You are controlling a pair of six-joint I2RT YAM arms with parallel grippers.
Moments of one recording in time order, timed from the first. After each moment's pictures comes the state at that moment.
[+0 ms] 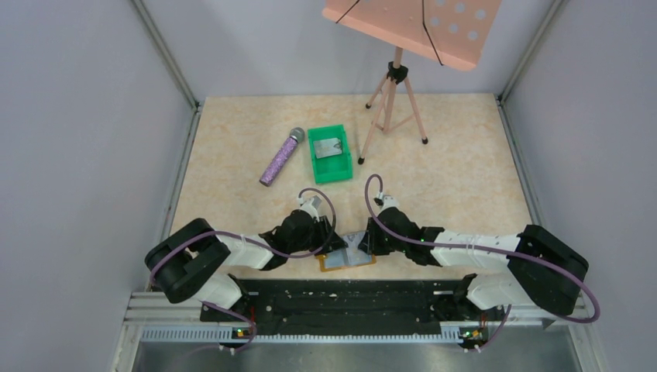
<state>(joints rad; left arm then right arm) -0.83 1.45 0.32 0.55 0.20 -1.03 0.95 1.29 0.46 0.07 0.05 0.82</state>
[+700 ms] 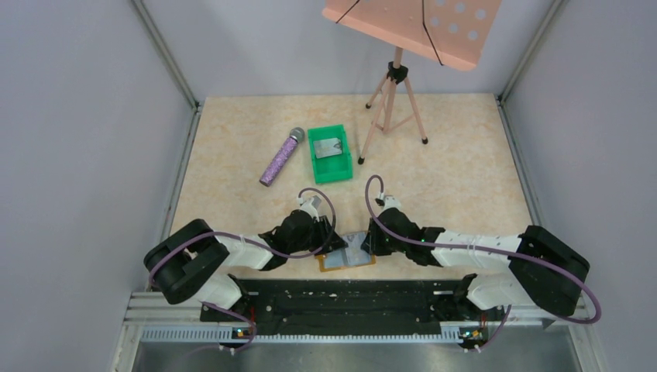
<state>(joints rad) -0.83 1.44 0.32 0.55 0.19 -1.03 0.95 1.28 0.46 0.03 0.09 0.80</state>
